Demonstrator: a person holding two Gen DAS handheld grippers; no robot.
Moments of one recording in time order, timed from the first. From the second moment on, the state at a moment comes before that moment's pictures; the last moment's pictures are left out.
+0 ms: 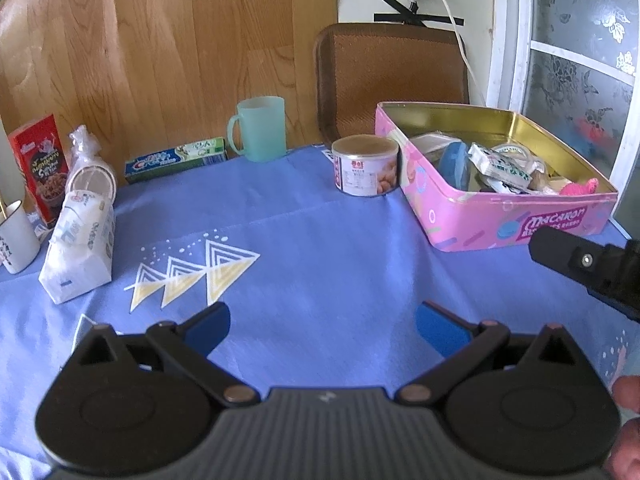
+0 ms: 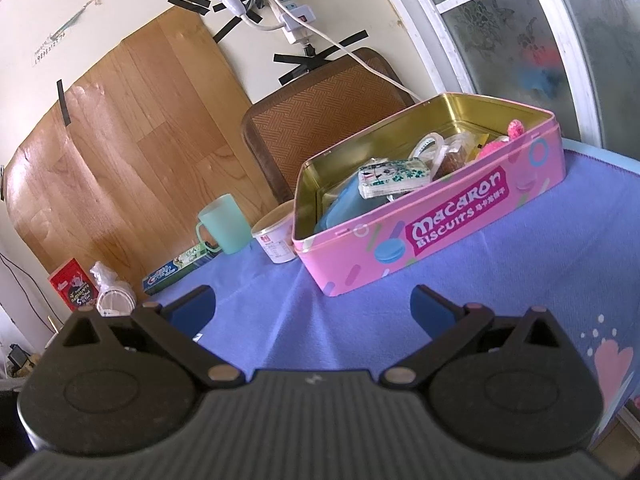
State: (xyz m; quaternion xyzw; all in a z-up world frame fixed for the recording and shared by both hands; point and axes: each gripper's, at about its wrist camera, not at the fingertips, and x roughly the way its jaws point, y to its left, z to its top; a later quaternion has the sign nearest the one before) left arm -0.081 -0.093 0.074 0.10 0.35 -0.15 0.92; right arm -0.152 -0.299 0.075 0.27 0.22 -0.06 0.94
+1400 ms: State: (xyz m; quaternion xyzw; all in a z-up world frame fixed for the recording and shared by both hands) left arm -0.069 -0.095 0.055 0.09 0.39 -0.16 0.90; right arm -0.147 -0.298 0.068 0.27 0.24 -0.06 0.93
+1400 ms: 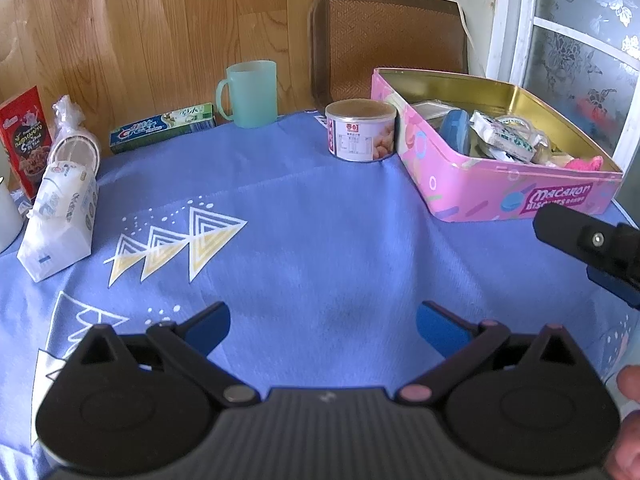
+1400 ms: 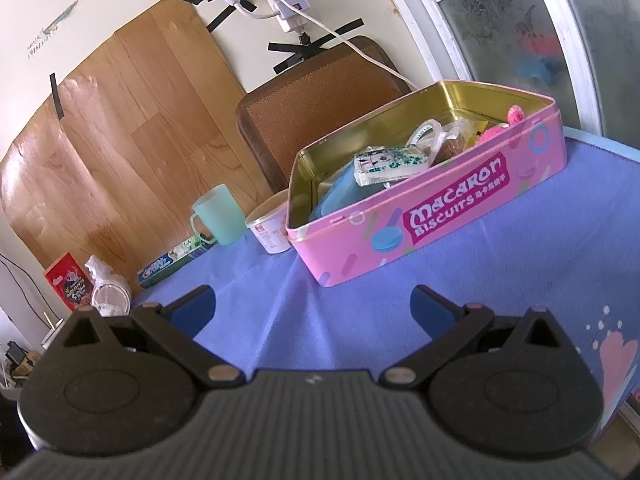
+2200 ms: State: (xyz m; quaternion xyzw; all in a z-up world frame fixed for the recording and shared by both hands) left arm -0.062 -0.098 0.044 0.09 0.41 -0.16 0.89; right arm -0.143 -0.298 0.061 0.28 0.25 -0.07 0.93
